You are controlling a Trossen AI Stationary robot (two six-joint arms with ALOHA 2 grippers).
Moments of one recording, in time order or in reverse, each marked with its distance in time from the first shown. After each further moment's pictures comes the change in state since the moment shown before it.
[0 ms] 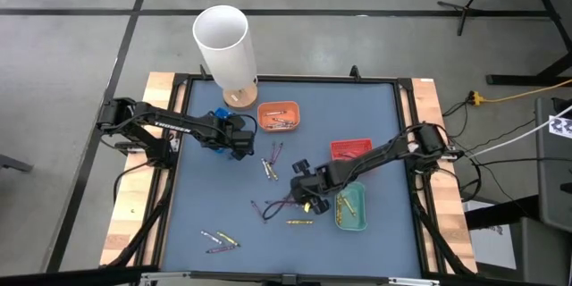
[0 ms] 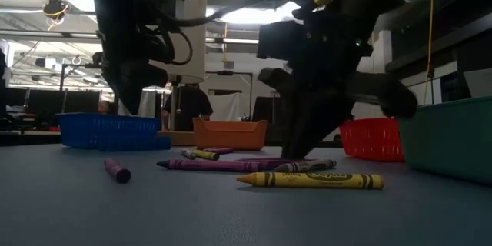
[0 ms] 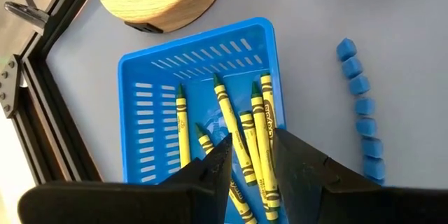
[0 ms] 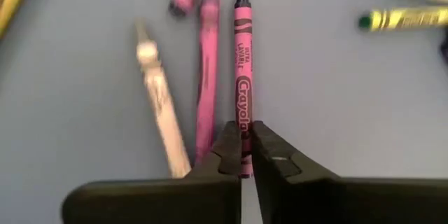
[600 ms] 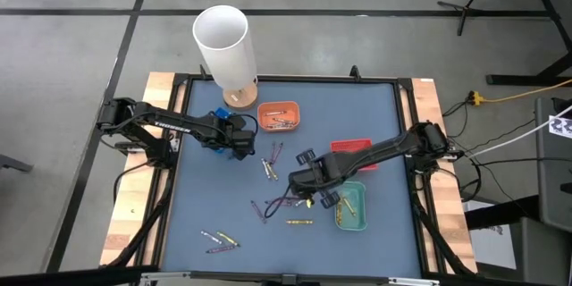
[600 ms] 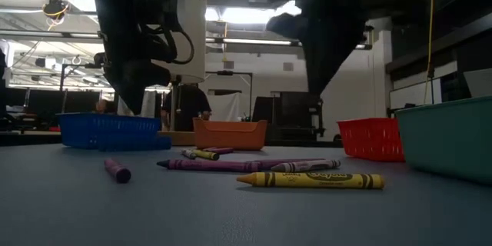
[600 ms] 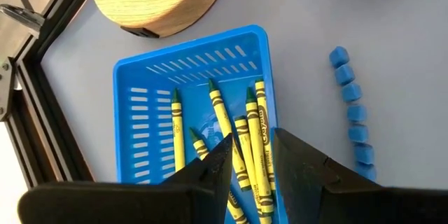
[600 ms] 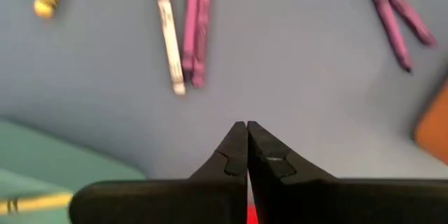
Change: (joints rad) left arm 0.000 0.000 0.000 0.021 -0.001 0.000; right arm 0.000 -0.021 0.351 -0.614 0.041 0.002
